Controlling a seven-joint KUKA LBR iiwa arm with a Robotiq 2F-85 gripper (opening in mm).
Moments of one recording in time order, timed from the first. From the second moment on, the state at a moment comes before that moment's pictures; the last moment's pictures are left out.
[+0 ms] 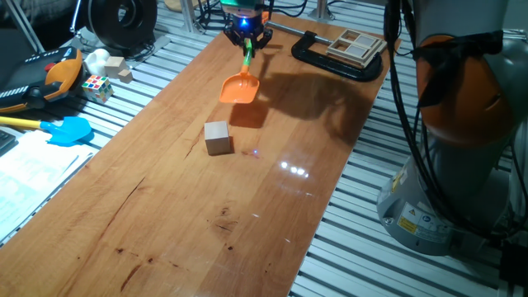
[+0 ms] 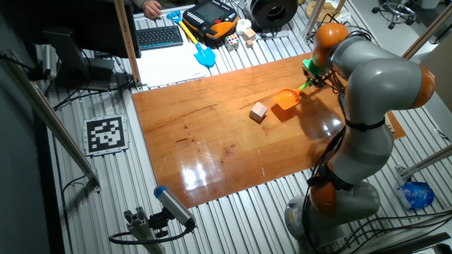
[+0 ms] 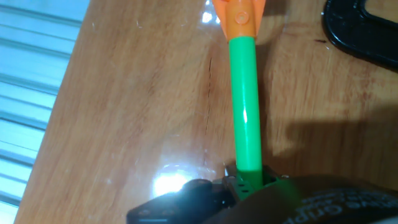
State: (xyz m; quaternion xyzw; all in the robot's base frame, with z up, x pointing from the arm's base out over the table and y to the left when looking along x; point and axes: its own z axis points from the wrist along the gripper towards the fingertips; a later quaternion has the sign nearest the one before) arm 0.564 -0.237 0.119 0.60 0.79 -0.03 0.12
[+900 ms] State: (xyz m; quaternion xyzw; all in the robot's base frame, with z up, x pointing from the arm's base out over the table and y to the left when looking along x) arm 0.557 -0.207 0.097 0.62 0.76 -0.04 0.18
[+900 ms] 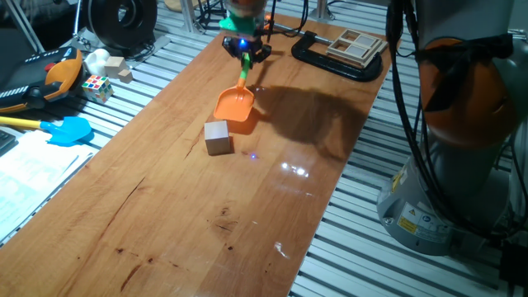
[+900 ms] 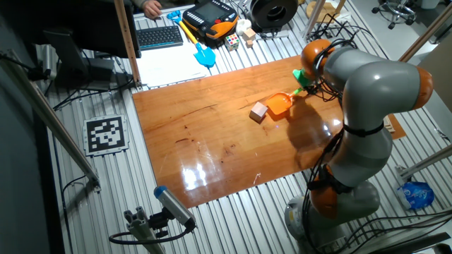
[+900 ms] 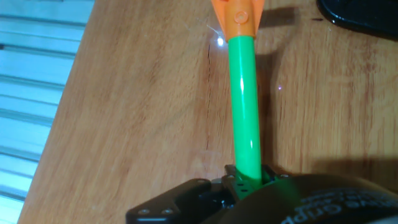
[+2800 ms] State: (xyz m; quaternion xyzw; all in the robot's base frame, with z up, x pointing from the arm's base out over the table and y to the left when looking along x) arm 0.555 -0.191 0.087 0.62 0.74 -0.08 0.23
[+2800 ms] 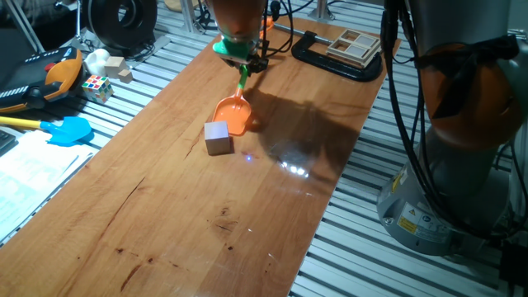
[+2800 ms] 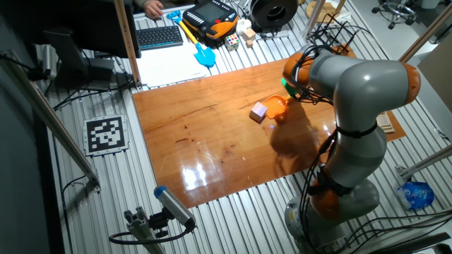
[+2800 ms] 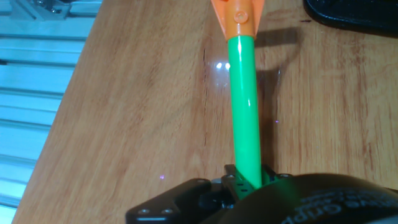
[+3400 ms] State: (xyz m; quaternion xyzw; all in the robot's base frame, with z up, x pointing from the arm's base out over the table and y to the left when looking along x) arm 0.554 -0.190 0.086 0.62 0.74 -0.09 0.25
